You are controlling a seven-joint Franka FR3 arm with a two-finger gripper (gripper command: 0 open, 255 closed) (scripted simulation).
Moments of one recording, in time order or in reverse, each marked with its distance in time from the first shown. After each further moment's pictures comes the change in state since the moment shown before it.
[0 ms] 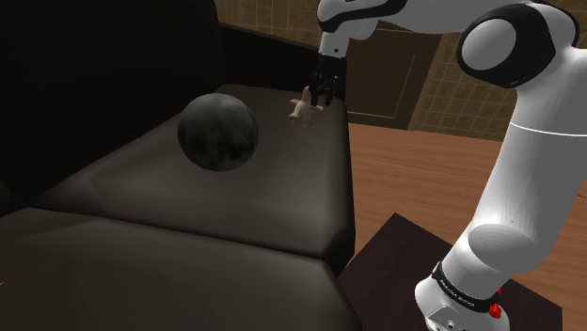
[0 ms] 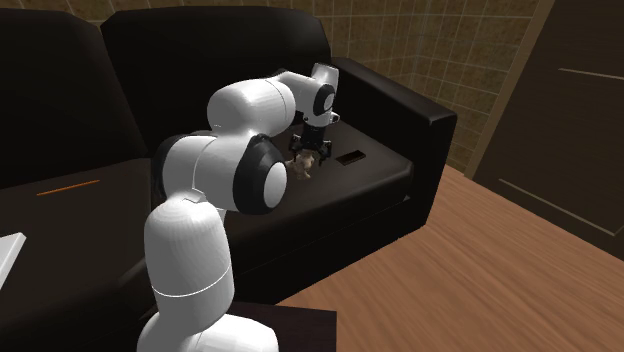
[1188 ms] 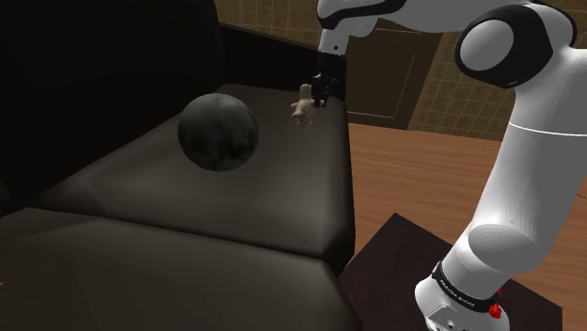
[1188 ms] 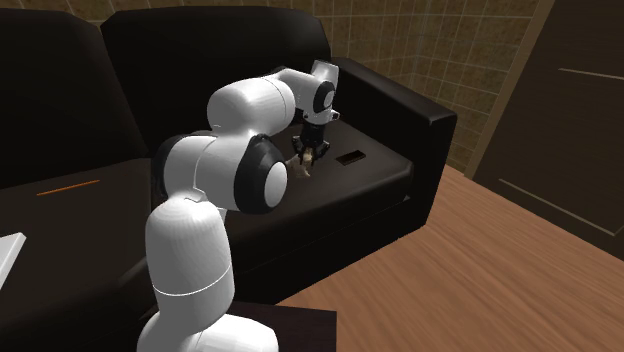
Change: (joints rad) arm 0.000 0.008 0.000 0.030 0.001 -0.021 0.005
